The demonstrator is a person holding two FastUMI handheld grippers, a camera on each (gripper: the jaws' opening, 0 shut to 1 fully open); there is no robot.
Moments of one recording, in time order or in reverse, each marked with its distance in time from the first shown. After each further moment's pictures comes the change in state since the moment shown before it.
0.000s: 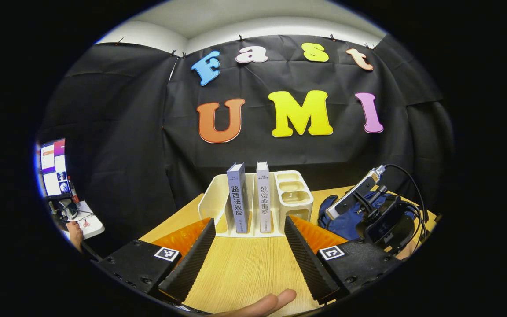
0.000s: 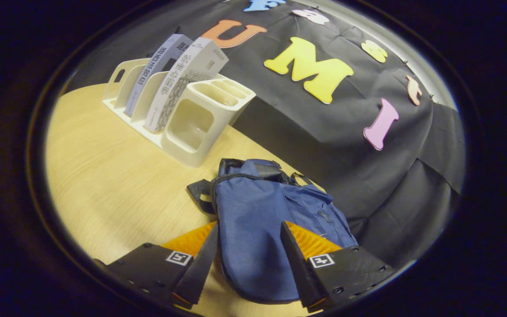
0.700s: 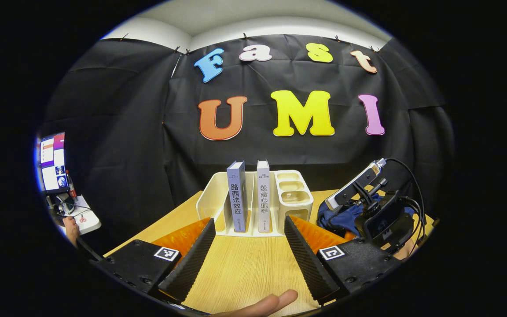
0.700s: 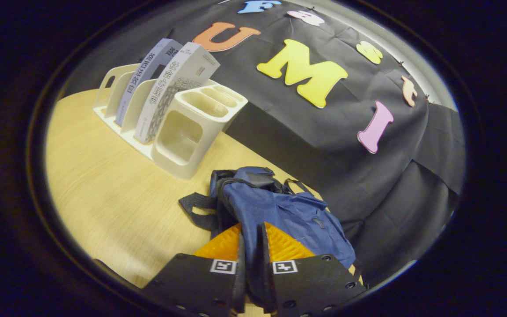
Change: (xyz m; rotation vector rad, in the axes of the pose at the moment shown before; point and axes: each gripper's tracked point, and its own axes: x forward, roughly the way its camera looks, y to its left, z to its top) left arm 0.007 0.003 -0.005 -0.036 0.012 -0.006; right arm 0.005 -0.007 0.019 0.016 -0.013 -0.028
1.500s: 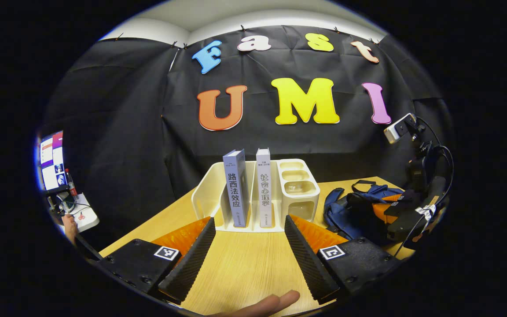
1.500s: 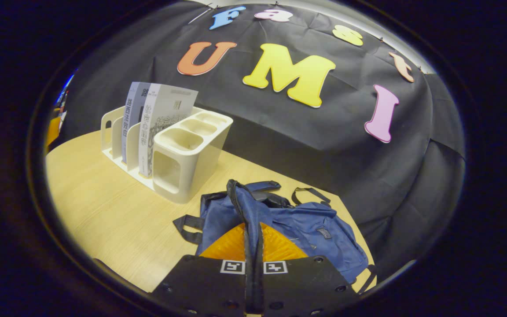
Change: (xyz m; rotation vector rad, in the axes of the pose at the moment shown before) left arm 0.039 -0.015 -0.027 0.012 0.066 0.015; right arm 0.001 -0.077 0.037 0.169 -0.121 0.190
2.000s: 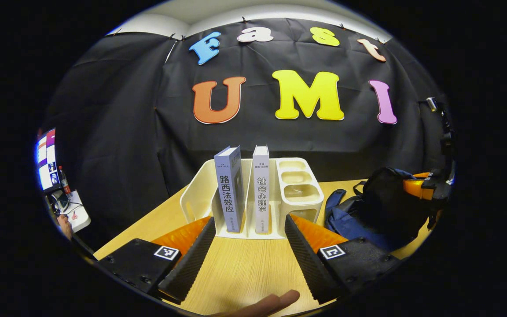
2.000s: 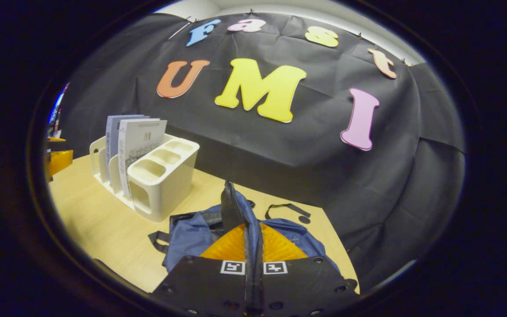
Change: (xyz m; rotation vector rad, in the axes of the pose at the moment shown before) left arm 0.044 0.003 0.020 -0.016 0.038 -0.007; right arm -0.006 -0.096 0.041 0.084 -0.068 -0.023
